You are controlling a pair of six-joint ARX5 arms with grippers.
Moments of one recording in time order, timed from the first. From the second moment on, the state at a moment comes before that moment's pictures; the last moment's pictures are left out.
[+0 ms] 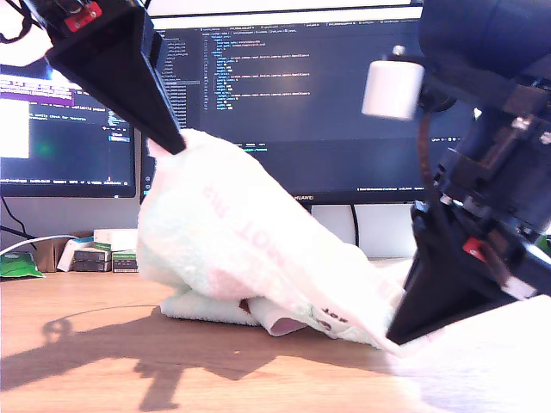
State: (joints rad) left arm -0.65 1.35 1.13 -0.90 0.38 0.74; right arm 0.75 1.27 0.54 -0.23 -0.07 -0.58
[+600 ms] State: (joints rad) left arm -0.64 1.34 1.21 -0.86 0.16 0.68; right arm 0.75 1.27 1.05 -0.51 0.19 -0.66
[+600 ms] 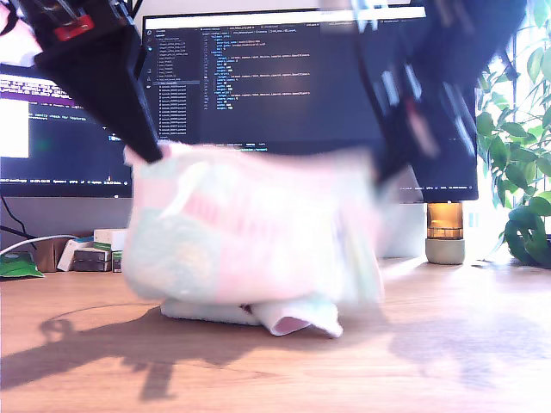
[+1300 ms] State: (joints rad) left arm -0.44 1.37 1.29 -0.41 0.18 0.77; right arm 0.62 1.52 1.33 -0.41 0.24 -0.73
